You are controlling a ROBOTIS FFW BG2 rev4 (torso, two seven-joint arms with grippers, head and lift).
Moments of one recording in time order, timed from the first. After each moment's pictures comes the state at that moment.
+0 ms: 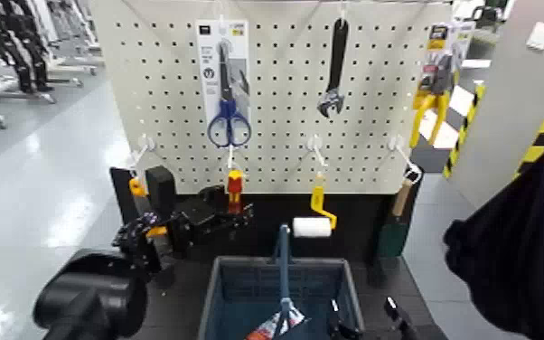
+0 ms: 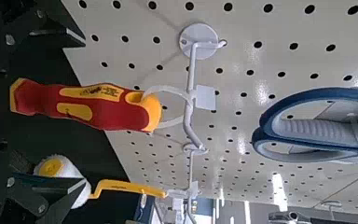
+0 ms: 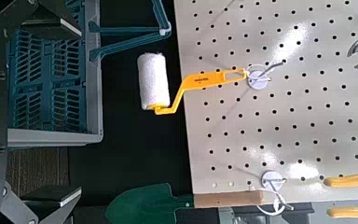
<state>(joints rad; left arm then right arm) -0.41 0.20 -0.23 -1.22 0.32 0.04 -0.70 0.30 -0.07 0.22 -1.67 -0.12 -0.19 -0.09</state>
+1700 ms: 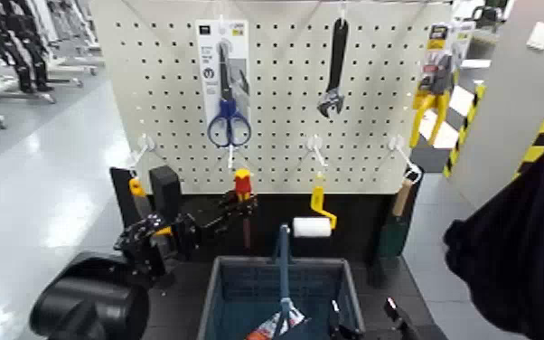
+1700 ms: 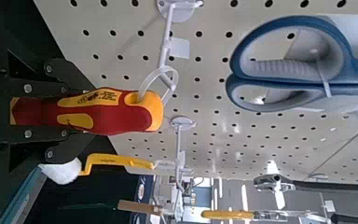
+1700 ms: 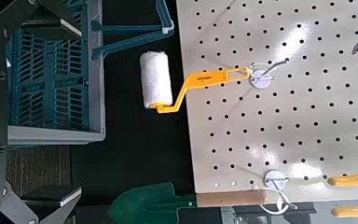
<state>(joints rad) -0.33 0.20 -0.23 -1.40 0.31 0.09 -0.67 0.30 -0.08 0.22 -1.66 -0.12 -0.19 -0.09</state>
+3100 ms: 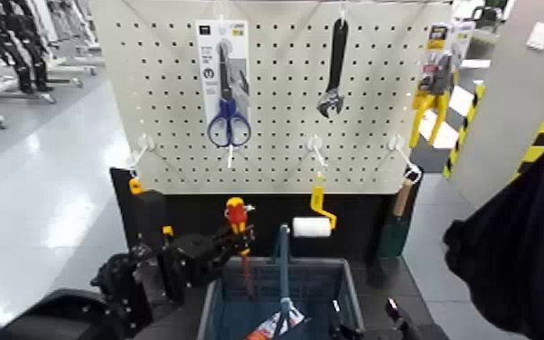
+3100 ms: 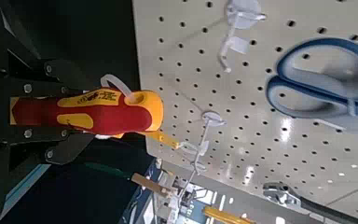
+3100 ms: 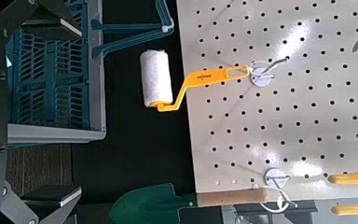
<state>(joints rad) -0.08 0.21 -0.14 -1.79 0.49 0.53 -0.53 0.30 -0.07 0.21 -1.67 -0.12 -0.17 -0.09</state>
